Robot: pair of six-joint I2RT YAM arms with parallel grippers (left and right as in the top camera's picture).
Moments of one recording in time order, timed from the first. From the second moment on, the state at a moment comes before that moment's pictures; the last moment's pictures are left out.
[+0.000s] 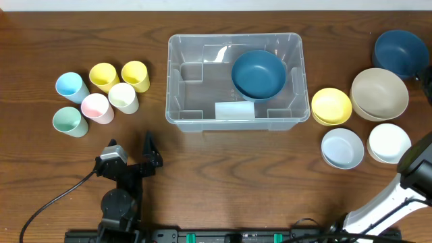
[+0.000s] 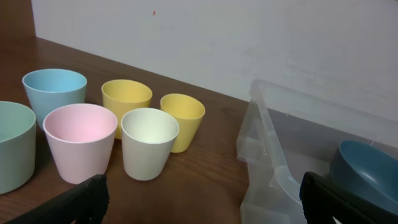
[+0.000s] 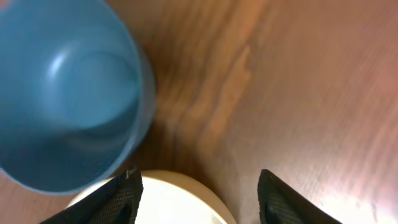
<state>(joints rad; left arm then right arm) -0.20 0.01 0.03 -0.11 -0.27 -0.32 -0.60 2.08 1.76 -0.75 0.05 0.57</state>
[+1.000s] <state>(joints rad) -0.20 0.01 0.03 -0.11 -0.27 -0.32 -0.60 2.29 1.76 -0.46 -0.06 0.44</state>
